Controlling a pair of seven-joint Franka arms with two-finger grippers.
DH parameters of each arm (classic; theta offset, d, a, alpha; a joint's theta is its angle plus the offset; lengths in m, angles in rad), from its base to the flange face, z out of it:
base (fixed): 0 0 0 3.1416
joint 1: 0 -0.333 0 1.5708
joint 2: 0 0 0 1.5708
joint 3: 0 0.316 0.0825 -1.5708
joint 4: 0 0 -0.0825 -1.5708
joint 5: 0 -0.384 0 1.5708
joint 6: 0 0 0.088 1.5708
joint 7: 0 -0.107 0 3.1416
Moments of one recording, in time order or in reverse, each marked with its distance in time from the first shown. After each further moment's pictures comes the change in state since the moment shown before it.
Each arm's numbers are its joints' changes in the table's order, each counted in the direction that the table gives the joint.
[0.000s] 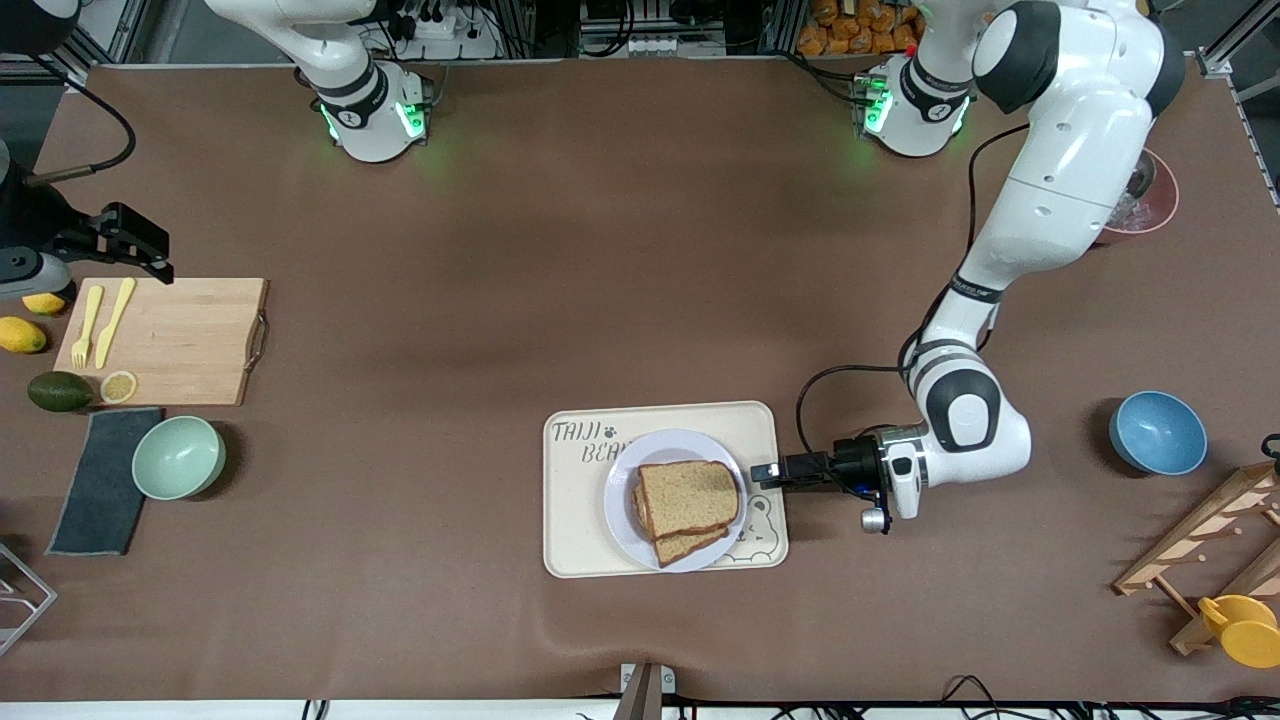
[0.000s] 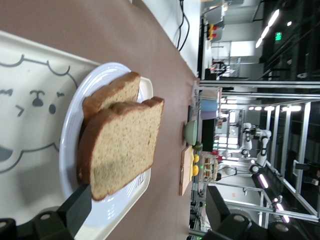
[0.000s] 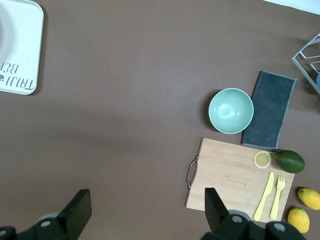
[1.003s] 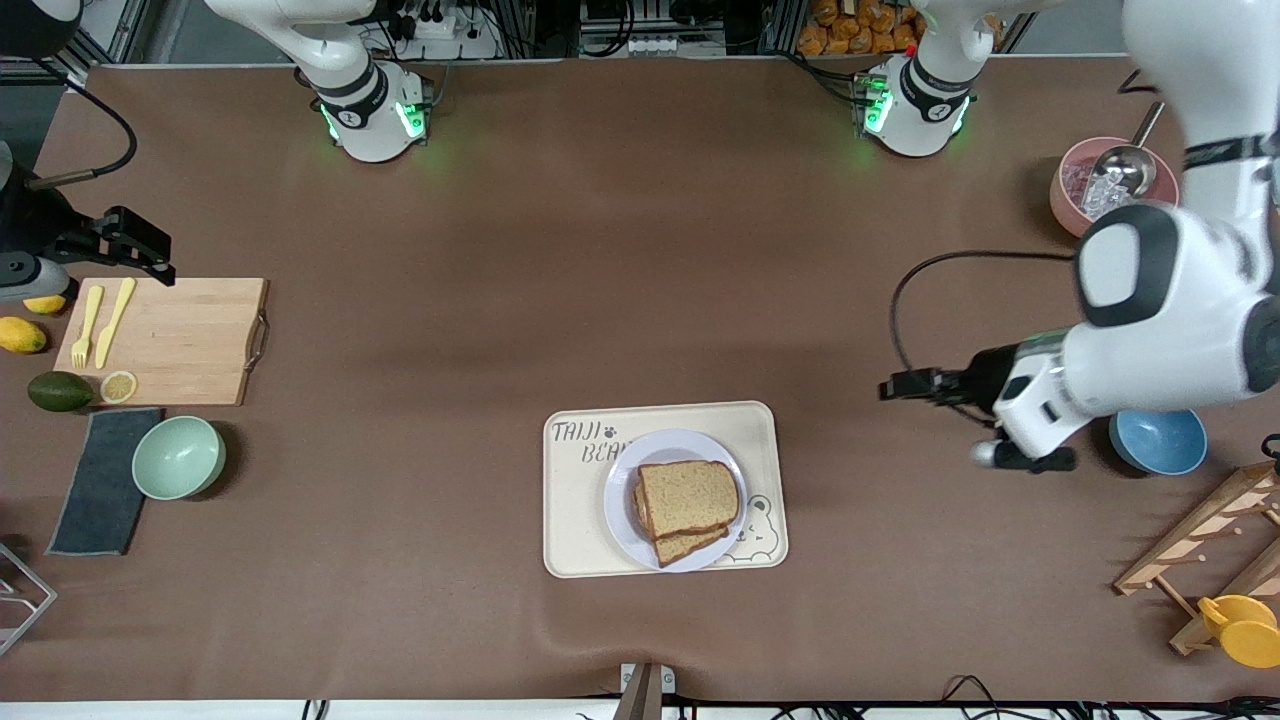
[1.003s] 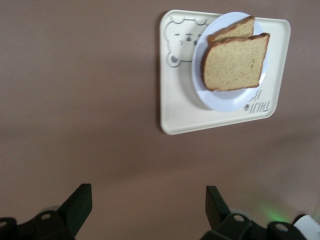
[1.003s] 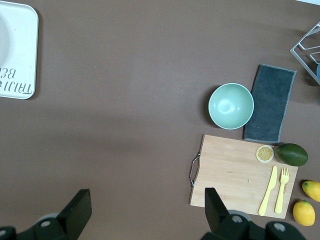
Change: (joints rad) left arm -0.101 -0.524 0.003 0.046 -1.048 0.330 0.748; right arm 0.000 0.000 -0.001 0.007 0.000 0.001 -0.046
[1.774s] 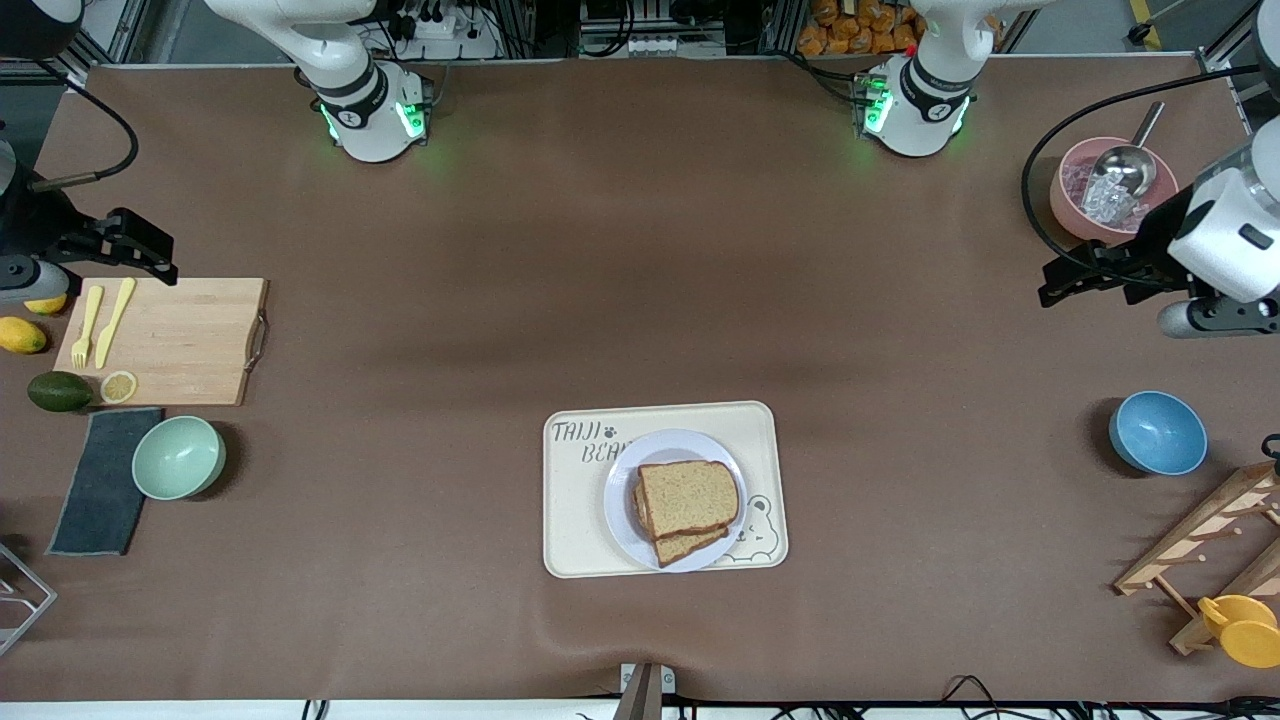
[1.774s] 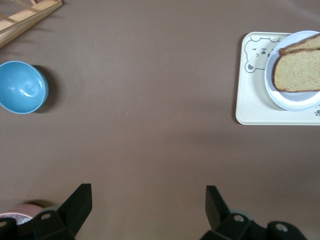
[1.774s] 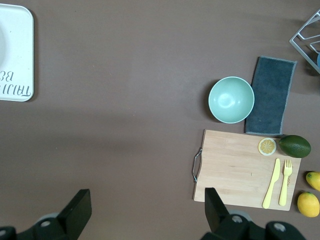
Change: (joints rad) left arm -0.056 -0.264 0.006 -0.027 -0.292 0.201 0.093; right arm 0.000 0.000 0.000 0.001 0.000 0.013 -0.040
